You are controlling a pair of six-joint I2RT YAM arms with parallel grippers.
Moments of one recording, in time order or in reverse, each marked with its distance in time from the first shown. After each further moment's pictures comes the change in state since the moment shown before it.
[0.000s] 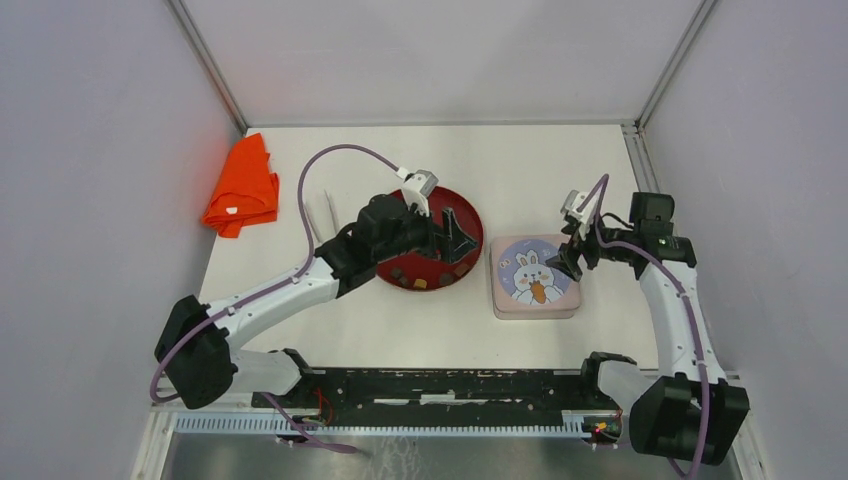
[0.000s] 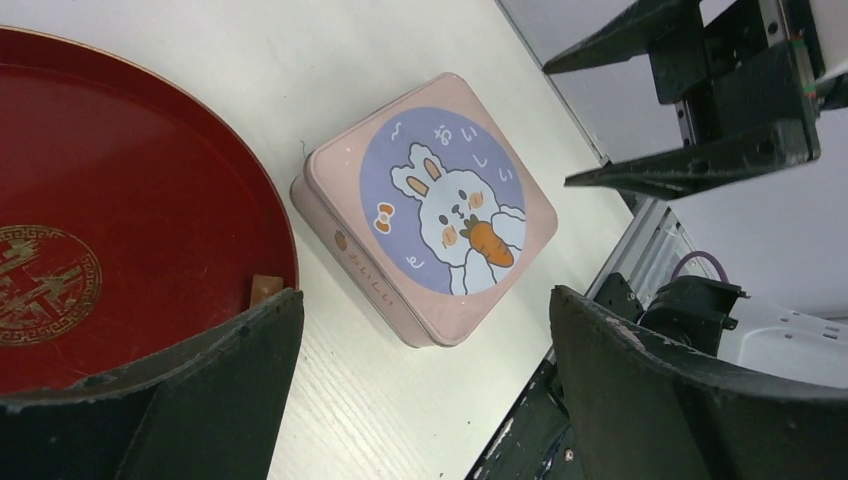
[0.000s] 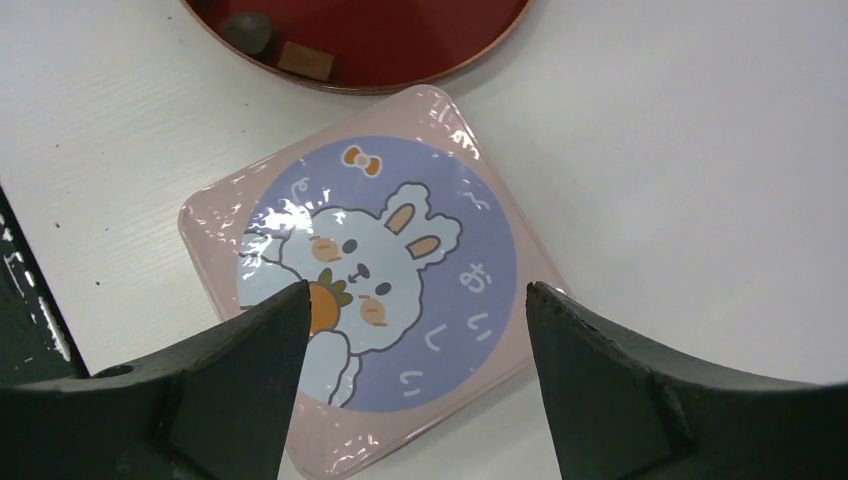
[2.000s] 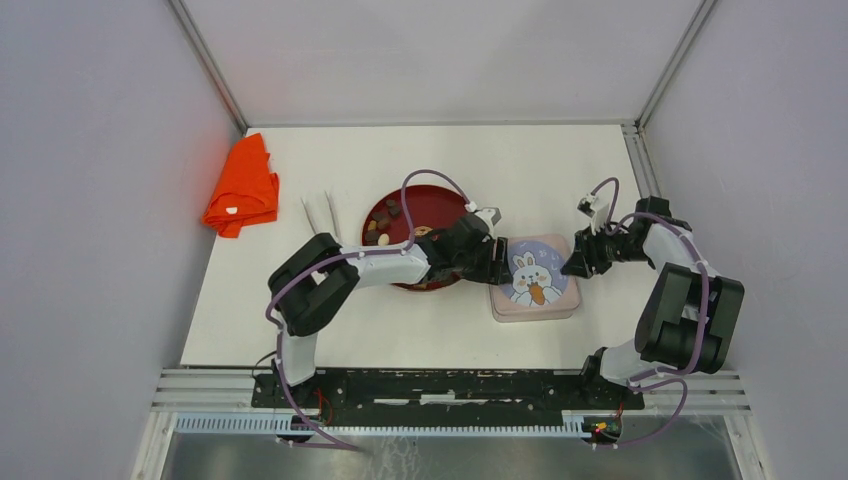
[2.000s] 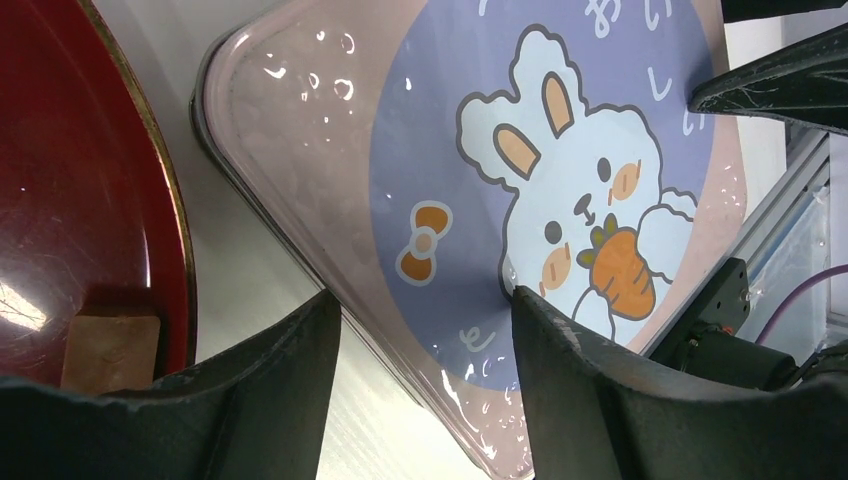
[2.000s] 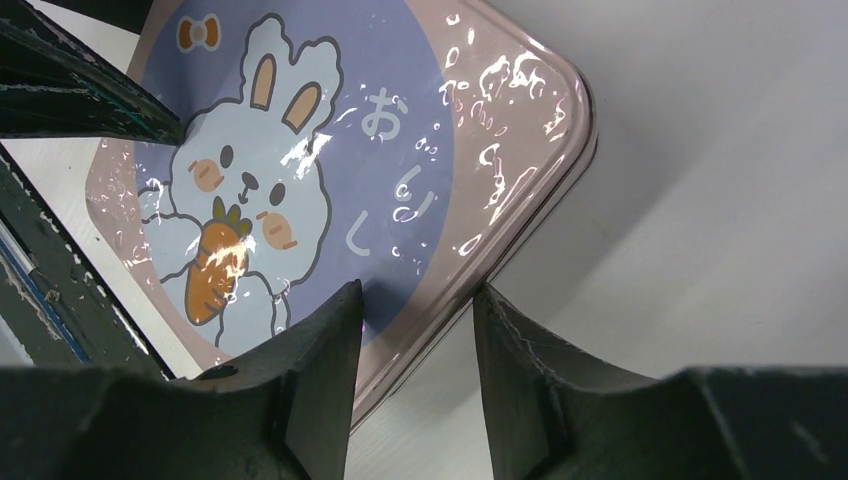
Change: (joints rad) left arm -0.151 0.635 0.266 -0.034 -0.037 -0.158; right arm -0.192 0.456 0.011 -0.003 0.074 0.160
